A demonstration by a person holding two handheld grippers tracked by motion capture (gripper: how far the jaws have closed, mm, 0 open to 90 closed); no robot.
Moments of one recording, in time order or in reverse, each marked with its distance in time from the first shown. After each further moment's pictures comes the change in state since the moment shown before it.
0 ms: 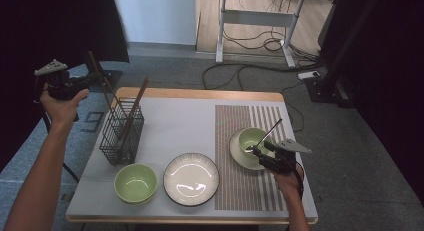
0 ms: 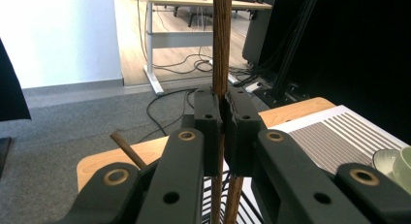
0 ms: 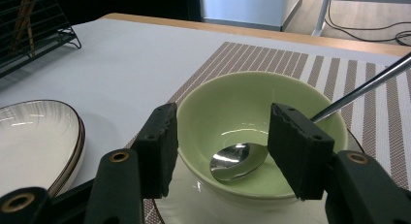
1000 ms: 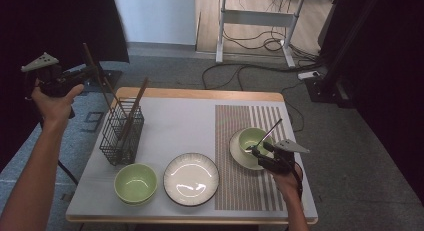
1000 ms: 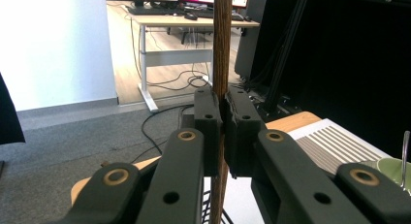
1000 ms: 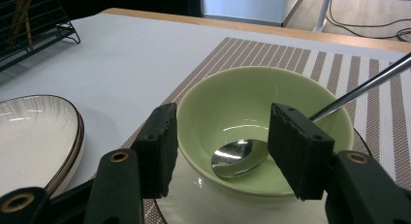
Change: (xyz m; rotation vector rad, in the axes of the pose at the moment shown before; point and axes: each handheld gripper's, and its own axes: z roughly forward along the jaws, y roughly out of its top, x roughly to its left) left arm -0.015 0.022 -0.021 -0.064 -0.029 0.021; right arm 0.001 -0.002 0.002 0.014 -0.001 -0.005
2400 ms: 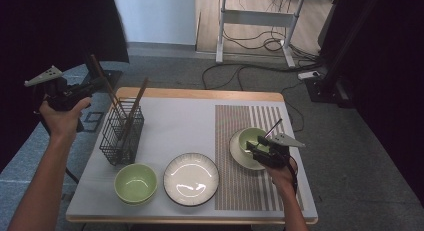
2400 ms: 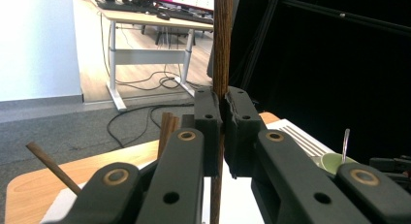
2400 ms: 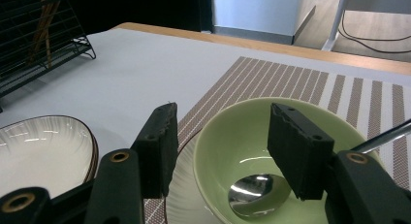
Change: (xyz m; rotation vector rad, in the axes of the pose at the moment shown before) left arm -0.040 -0.020 -0.010 -0.017 -0.103 -0.063; right arm 0.008 0.017 0.013 -0.040 0.049 -0.012
